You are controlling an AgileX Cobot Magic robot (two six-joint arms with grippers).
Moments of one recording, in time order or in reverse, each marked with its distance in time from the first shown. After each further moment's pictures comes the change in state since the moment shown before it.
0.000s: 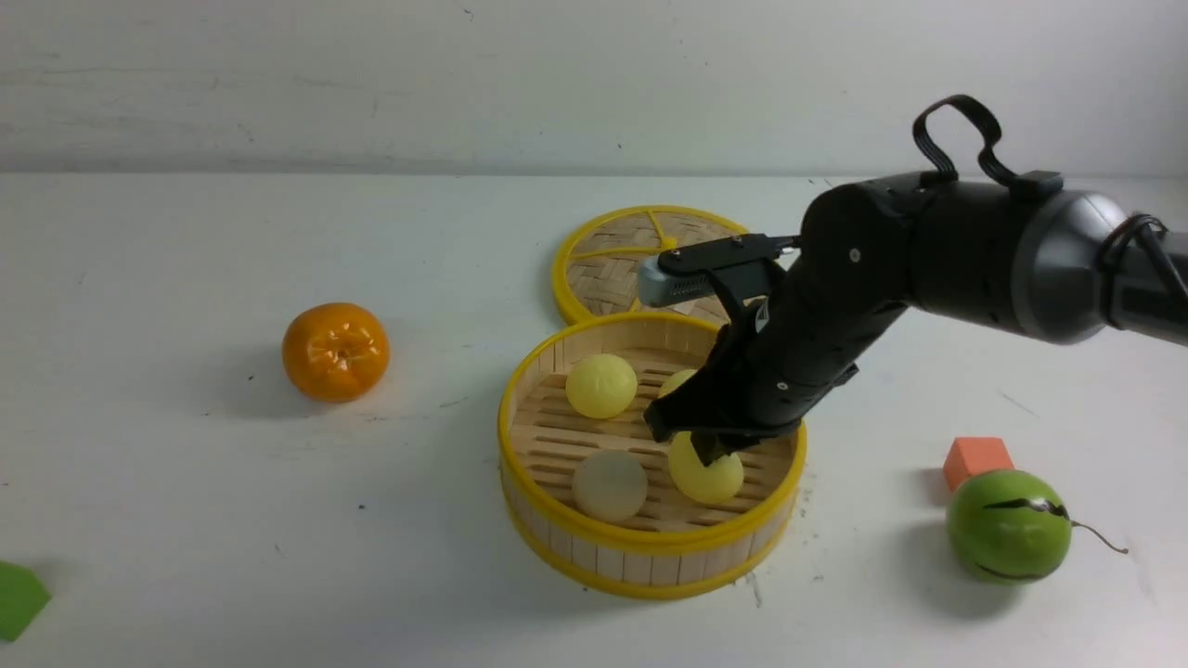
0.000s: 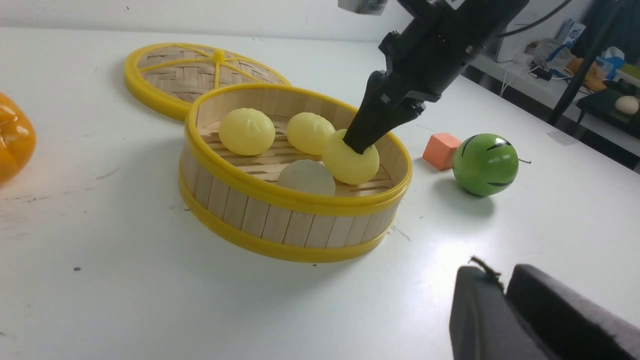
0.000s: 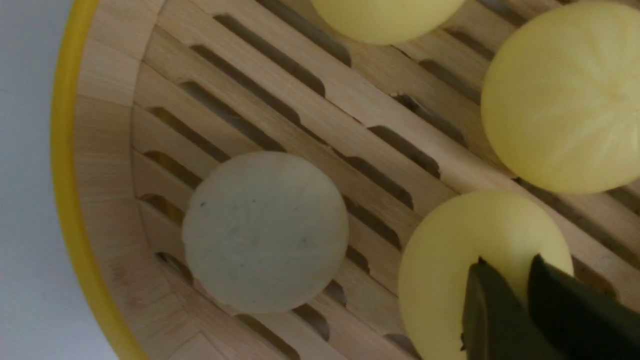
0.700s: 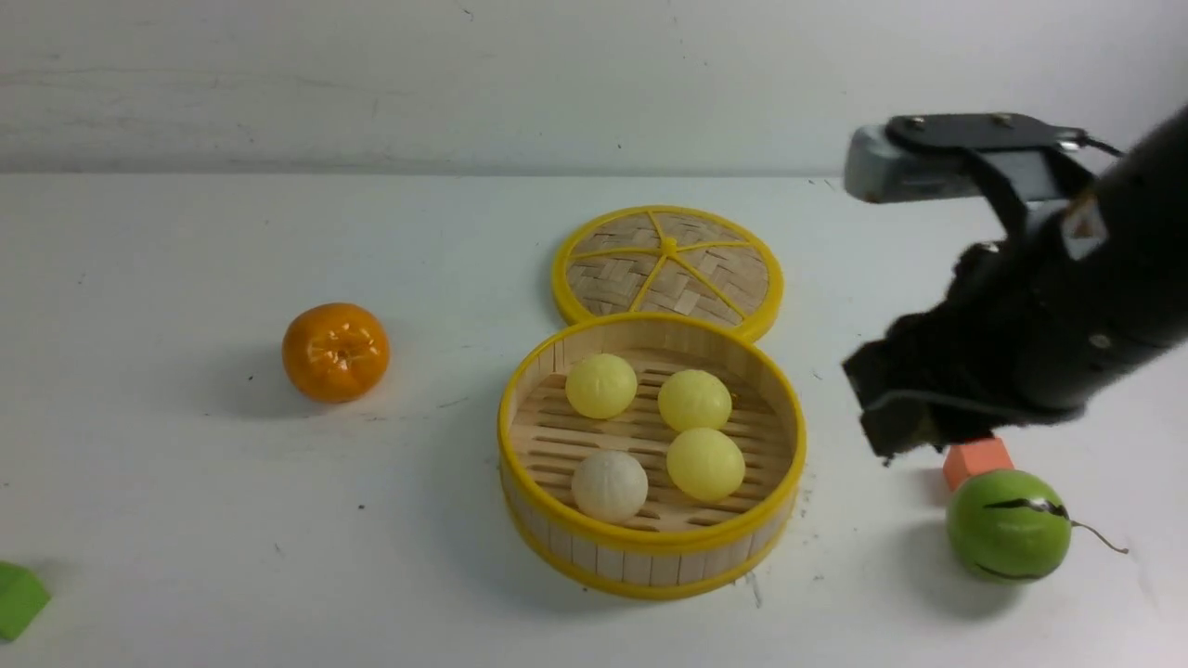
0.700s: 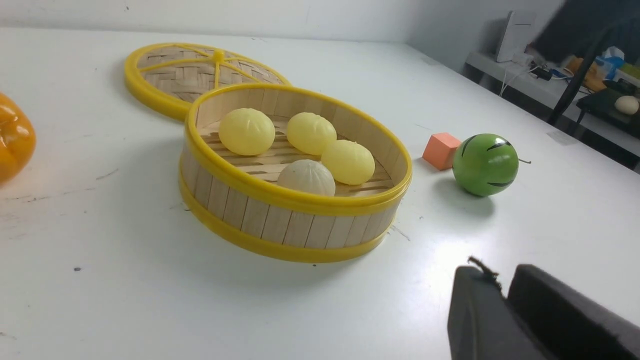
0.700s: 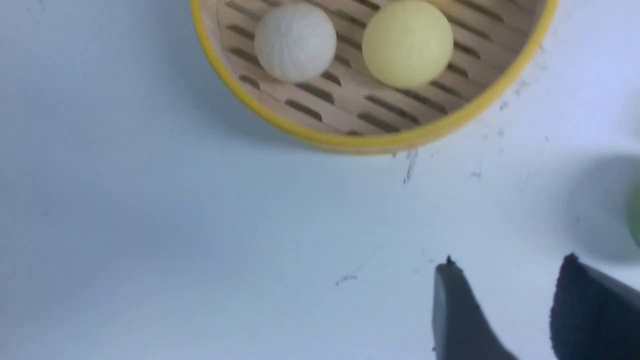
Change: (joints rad) right arm 0.002 -0.625 0.223 -0.035 0.334 0.204; left arm 0.000 0.000 0.000 0.000 0.000 0.000
